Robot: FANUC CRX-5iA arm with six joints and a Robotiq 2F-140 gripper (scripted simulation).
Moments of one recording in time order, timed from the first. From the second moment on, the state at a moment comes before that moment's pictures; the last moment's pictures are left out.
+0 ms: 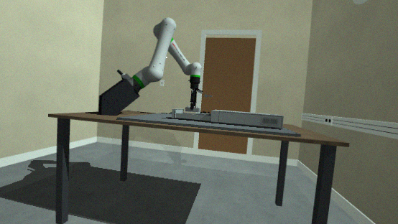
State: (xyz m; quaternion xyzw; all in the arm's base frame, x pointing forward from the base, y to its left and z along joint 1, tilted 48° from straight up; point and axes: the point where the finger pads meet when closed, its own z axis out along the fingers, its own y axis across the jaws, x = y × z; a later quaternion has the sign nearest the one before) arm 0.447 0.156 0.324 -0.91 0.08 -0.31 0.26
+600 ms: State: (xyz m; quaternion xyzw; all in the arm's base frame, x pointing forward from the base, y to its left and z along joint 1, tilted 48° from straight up) arm 0.448 0.157 0.323 -0.91 0.08 -0.31 0.26
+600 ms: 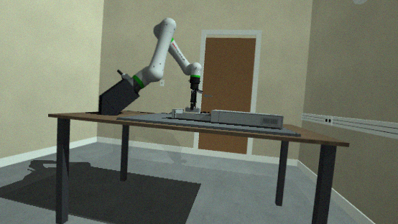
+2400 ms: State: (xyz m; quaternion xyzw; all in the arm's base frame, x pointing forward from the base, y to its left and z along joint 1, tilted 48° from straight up) arm 0.447 0.156 0.324 -0.91 0.08 -0.31 0.26
